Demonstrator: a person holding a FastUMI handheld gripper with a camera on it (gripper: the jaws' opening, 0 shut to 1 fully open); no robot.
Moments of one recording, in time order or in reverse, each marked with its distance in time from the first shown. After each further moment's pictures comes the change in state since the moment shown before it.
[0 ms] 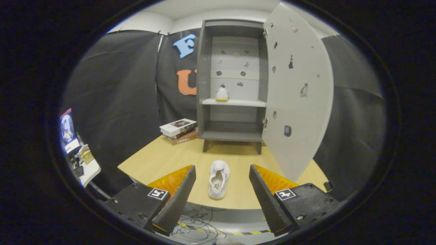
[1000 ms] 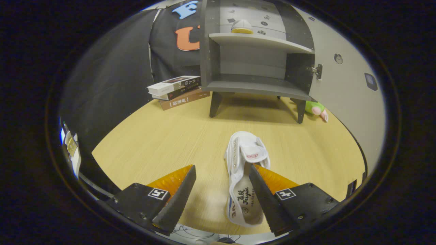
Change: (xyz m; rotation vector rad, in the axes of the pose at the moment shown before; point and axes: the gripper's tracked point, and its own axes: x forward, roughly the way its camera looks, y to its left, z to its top) arm 0.244 0.033 -0.100 -0.001 0.258 0.025
